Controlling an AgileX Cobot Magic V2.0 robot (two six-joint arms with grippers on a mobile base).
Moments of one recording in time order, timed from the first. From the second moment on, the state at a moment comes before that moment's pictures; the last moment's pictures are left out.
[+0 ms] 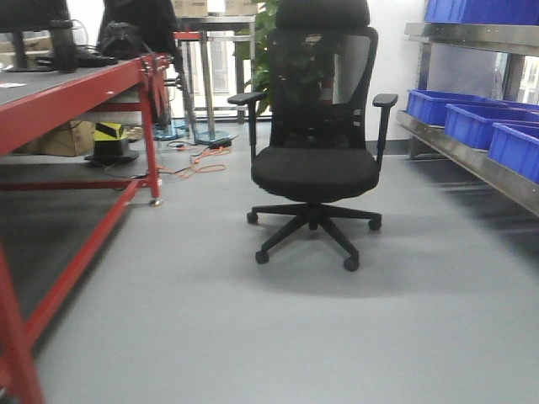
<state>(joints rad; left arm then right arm) 0.04 0.55 -0.74 -0.08 0.15 0.00 -0.18 0.45 -0.76 0.10 0.44 -0.04</state>
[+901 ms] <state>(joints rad) 0.04 0.55 -0.74 -0.08 0.15 0.00 -0.18 0.45 -0.76 0.10 0.44 -0.04</state>
